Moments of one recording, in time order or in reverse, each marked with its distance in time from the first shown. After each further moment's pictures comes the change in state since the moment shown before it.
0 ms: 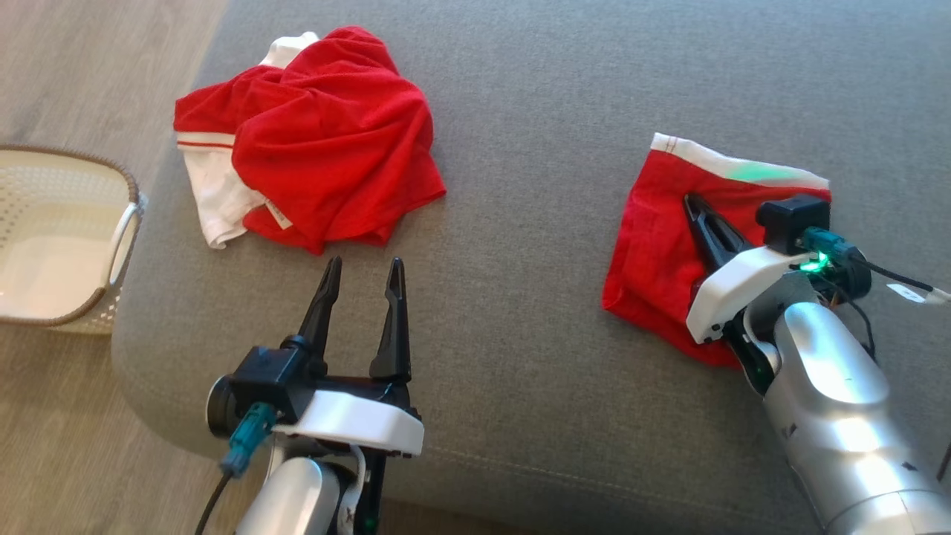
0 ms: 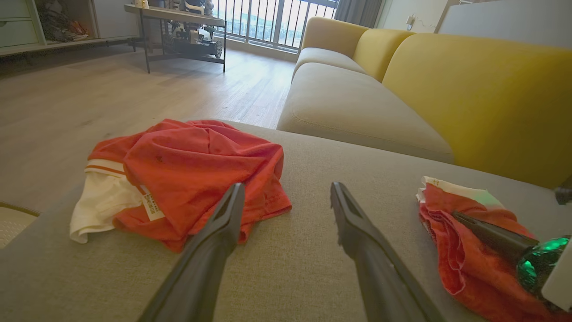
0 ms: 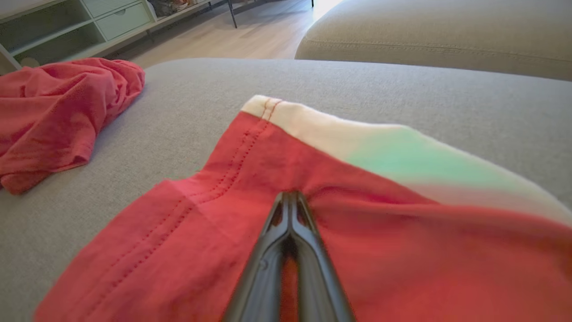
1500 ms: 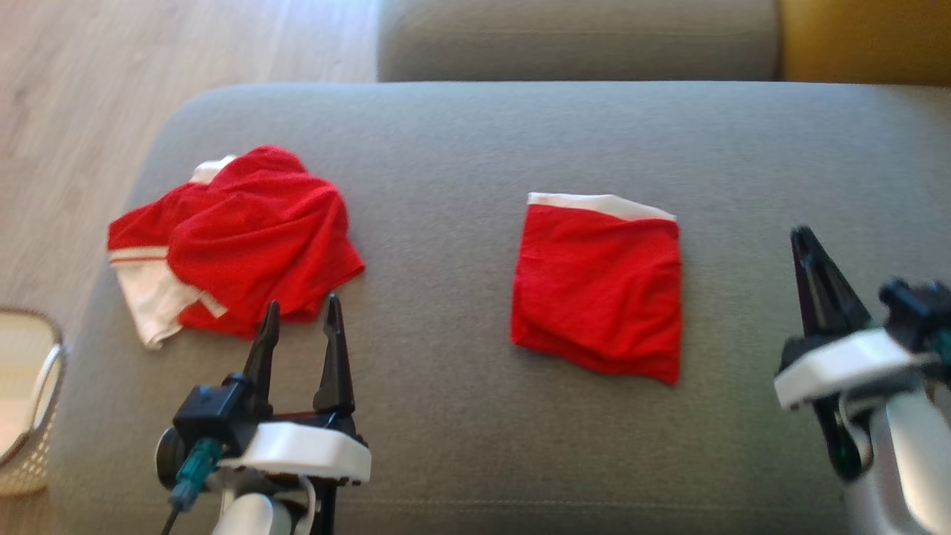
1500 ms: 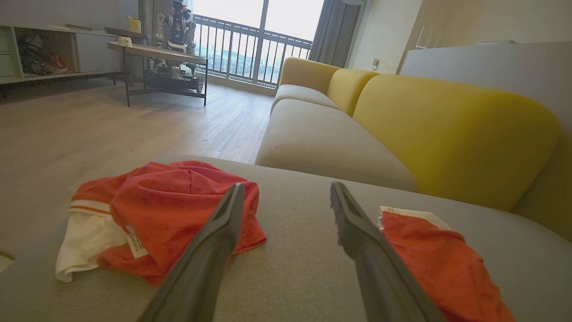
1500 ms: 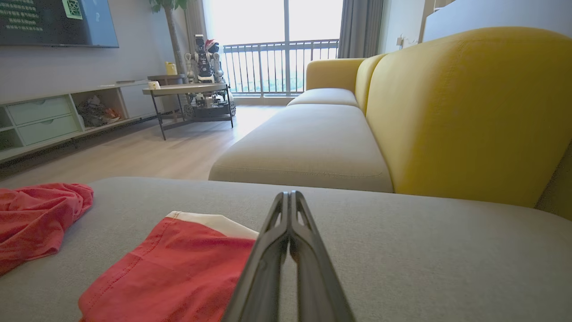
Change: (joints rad) left arm 0.099 0.000 0.137 0.014 0.013 -0.026 0.000; right arm 0.364 -0.056 -0.188 -0.515 0.026 0.000 -0.005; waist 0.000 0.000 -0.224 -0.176
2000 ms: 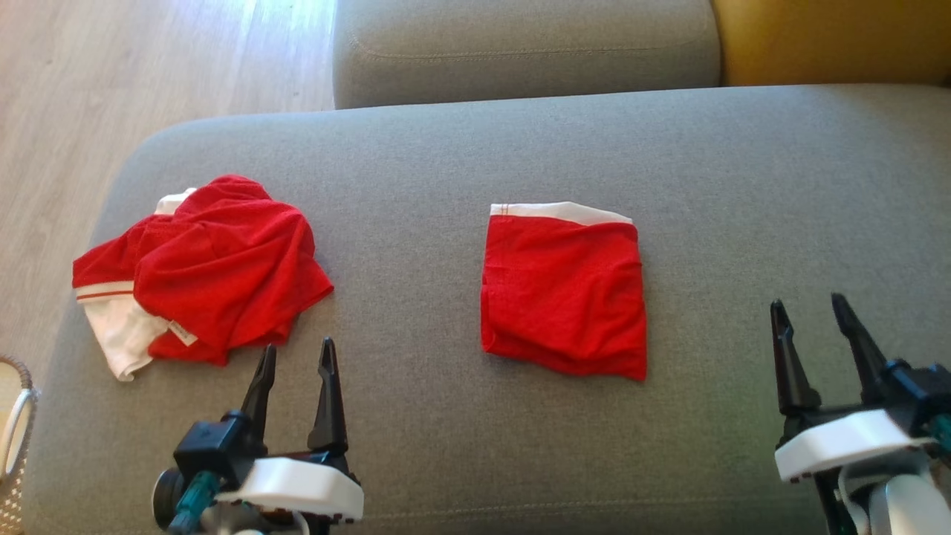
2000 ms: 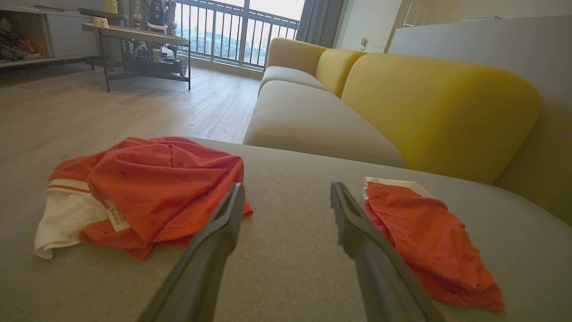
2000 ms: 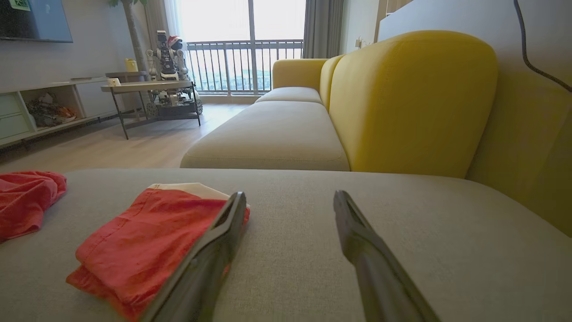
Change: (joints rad) left arm 0.083 0.001 0.028 0.020 0.008 -0.026 0.000; right arm 0.235 0.100 -0.105 -0.208 -0.117 0.000 0.000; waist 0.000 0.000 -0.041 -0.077
